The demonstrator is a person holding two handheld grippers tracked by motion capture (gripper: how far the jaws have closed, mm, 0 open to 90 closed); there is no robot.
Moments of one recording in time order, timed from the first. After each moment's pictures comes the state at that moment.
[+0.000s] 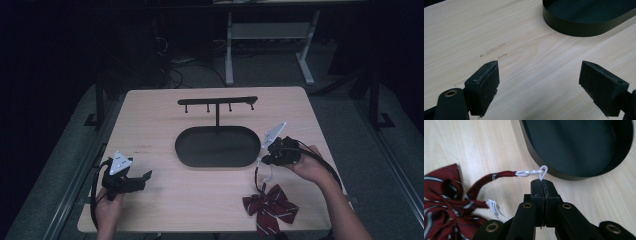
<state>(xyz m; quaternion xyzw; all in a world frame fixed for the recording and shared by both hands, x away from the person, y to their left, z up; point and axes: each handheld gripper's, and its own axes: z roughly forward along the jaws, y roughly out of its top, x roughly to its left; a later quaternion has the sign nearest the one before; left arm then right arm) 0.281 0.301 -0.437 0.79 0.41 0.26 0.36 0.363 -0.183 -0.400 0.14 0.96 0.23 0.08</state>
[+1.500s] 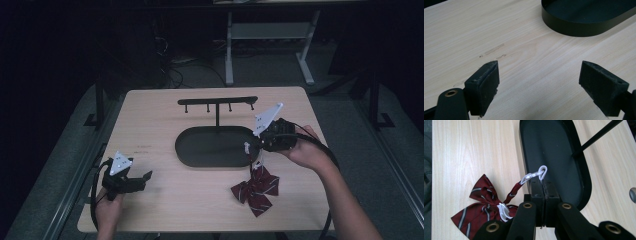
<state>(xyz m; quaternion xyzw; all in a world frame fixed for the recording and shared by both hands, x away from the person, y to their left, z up) 0.281 0.301 -0.437 0.79 0.41 0.26 0.36 0.348 -0.147 -0.309 0.07 0.95 0.26 0.12</state>
